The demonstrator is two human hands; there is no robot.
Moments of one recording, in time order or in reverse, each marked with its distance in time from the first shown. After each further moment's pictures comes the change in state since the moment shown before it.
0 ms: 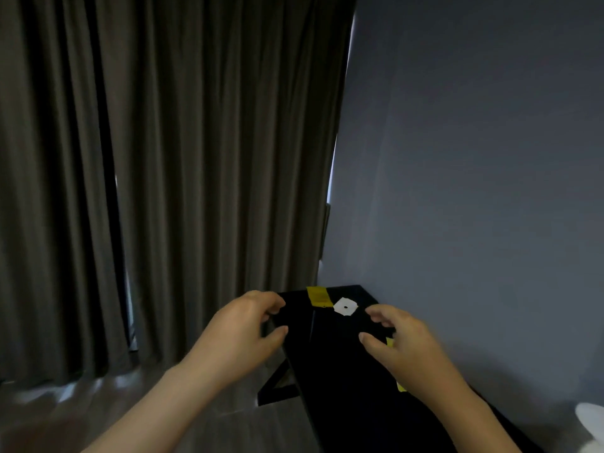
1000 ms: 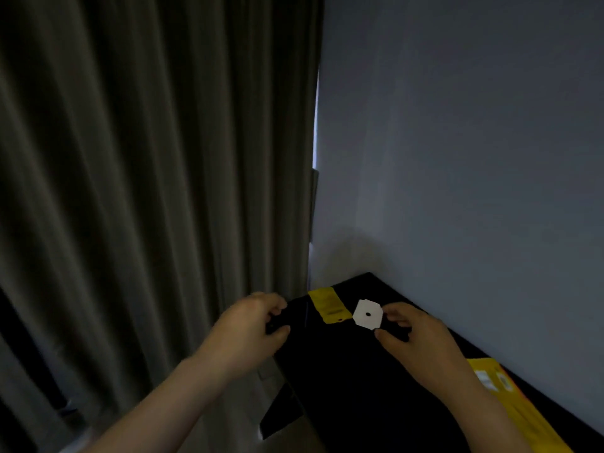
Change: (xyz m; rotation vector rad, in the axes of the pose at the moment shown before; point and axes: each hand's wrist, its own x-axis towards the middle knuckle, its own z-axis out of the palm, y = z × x) left_hand 0.353 -0.287 0.150 -0.077 -0.263 0.103; right_hand 0.353 0.095 0.207 0.074 0.078 0.289
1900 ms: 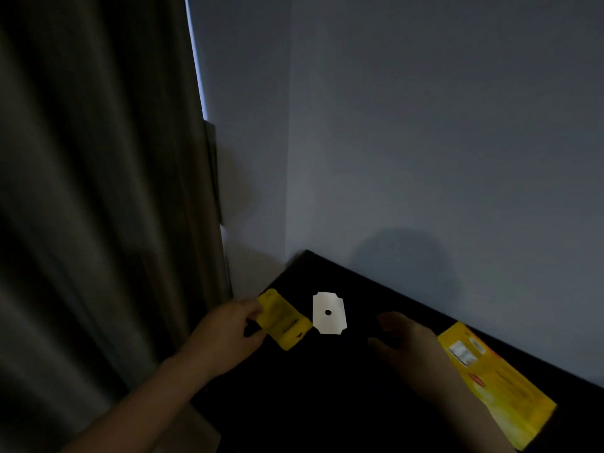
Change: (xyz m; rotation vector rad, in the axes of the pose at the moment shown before) left_hand 0.303 -0.168 0.155 -0.163 -0.363 0.267; right_hand 0.187 0.089 0.094 -0.181 0.129 0.472
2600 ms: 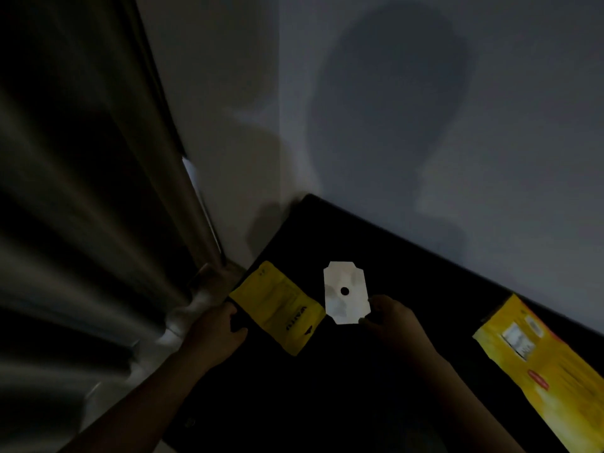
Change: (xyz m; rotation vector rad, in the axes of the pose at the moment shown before) left_hand 0.152 -0.181 0.144 -0.091 -0.343 -0.465; right_hand 0.189 0.066 0.140 -0.030 -0.330 0.313
